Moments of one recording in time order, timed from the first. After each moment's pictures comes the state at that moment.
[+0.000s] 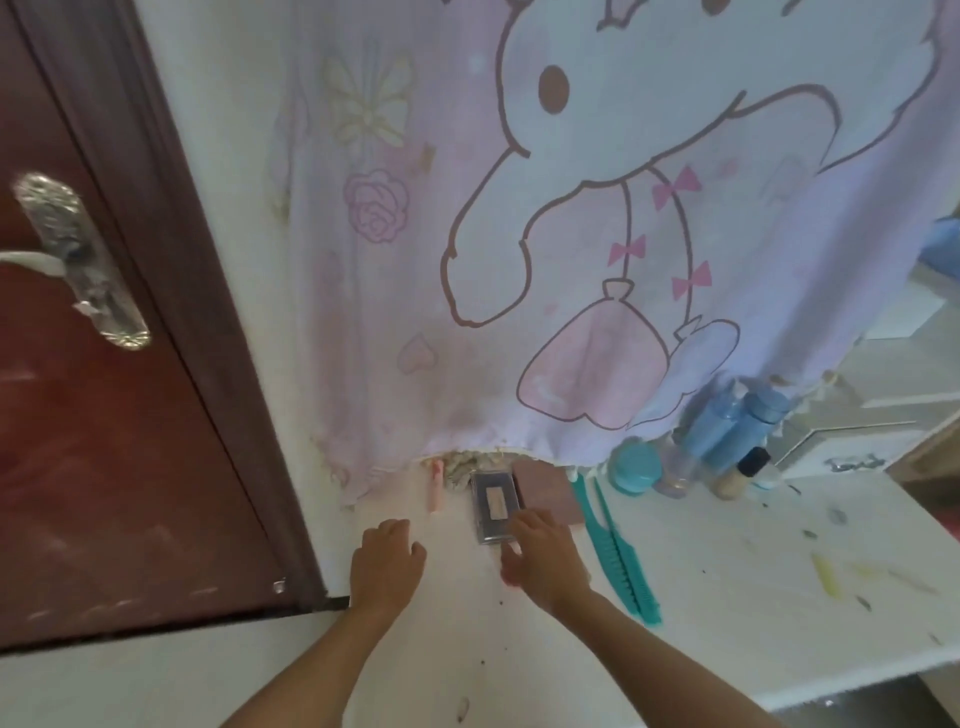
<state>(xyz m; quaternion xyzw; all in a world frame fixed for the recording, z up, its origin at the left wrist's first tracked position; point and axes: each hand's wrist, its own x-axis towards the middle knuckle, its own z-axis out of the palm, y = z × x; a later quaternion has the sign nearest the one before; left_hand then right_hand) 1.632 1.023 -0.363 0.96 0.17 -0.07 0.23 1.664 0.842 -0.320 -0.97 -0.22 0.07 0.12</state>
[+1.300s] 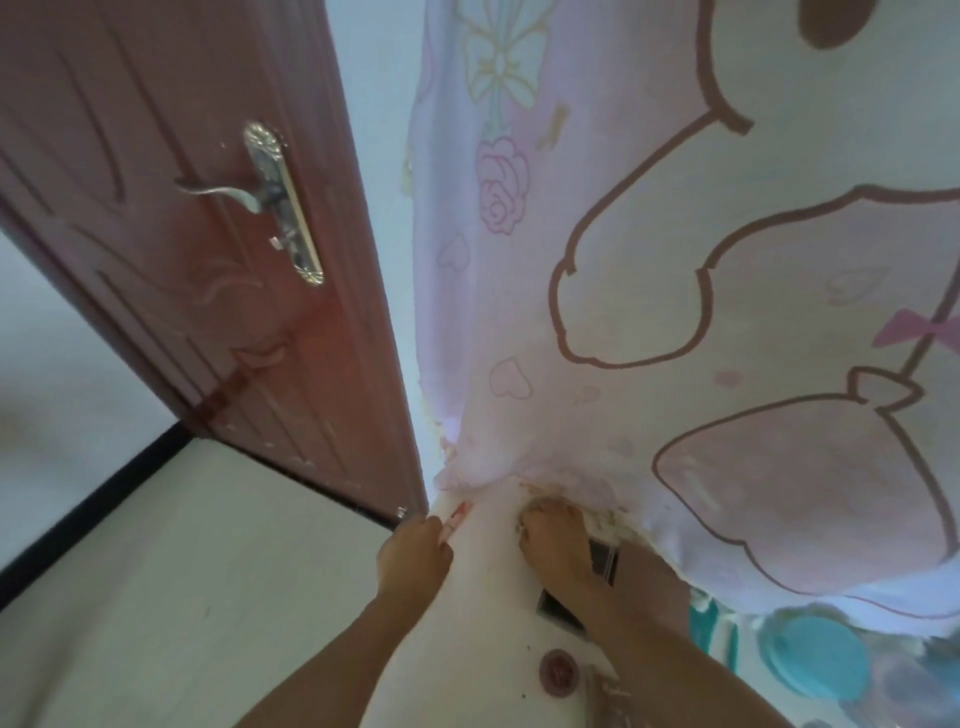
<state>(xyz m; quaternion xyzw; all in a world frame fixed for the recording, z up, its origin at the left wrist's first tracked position) 1.661 1.021 -0.369 0.87 0.45 -0.04 0.19 1.793 0.918 -0.378 -0.89 -0.43 0.12 0.11</state>
